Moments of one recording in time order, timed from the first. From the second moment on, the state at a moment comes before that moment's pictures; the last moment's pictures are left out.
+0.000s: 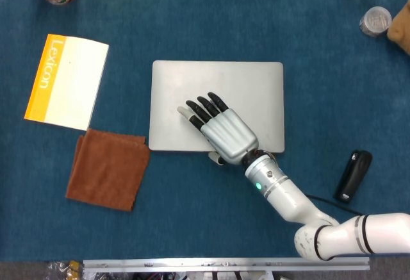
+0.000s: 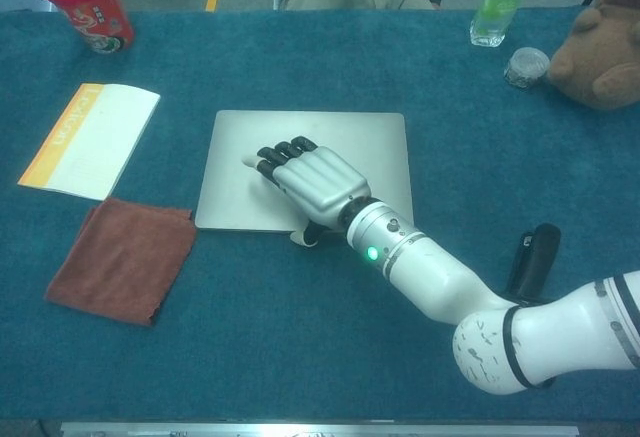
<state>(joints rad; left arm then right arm) -0.04 -1.04 -0.02 -1.56 1.49 1.50 -0.04 0.77 -2.01 0.13 -1.39 -1.08 0.98 -0.74</state>
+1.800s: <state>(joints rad) -0.38 -1.16 0.12 -1.40 1.84 1.18 -0.36 0.93 -1.92 0.27 -1.53 -0.99 1.11 -1.01</state>
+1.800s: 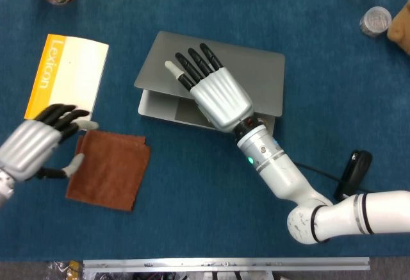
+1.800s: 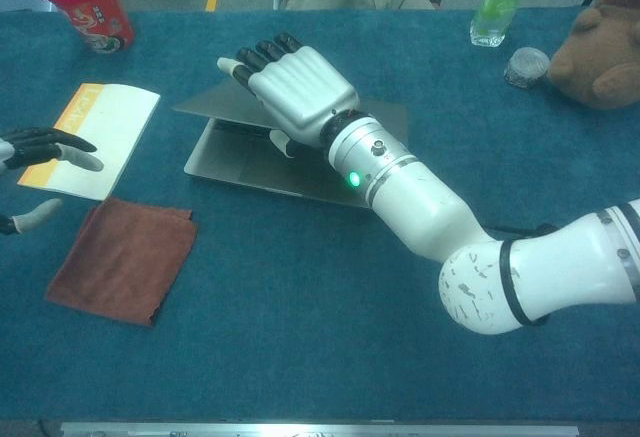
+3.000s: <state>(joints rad) -0.65 -1.37 0.14 -1.37 1.78 0.90 -0.38 0.96 -1.88 0.26 -1.56 -0.95 1.17 -1.02</state>
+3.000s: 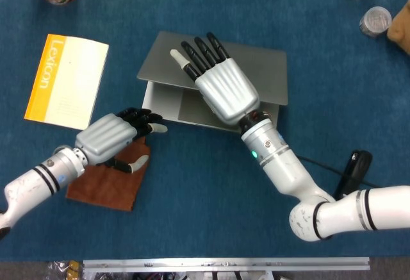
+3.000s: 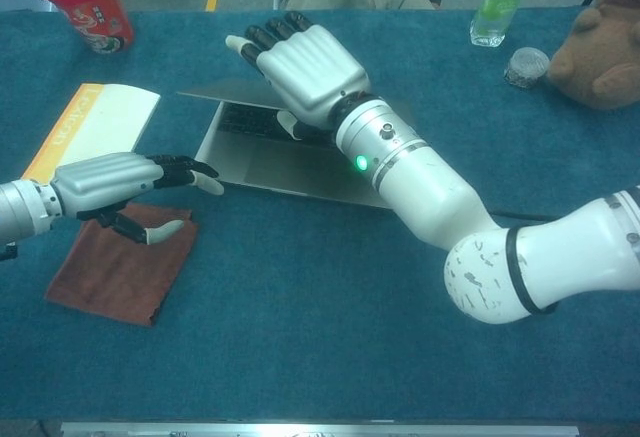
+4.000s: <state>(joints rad) -0.70 -1.45 0.16 -1.33 1.68 0.85 -0.37 0.97 -1.85 0.29 -1.54 -0.95 1.19 -0.98</state>
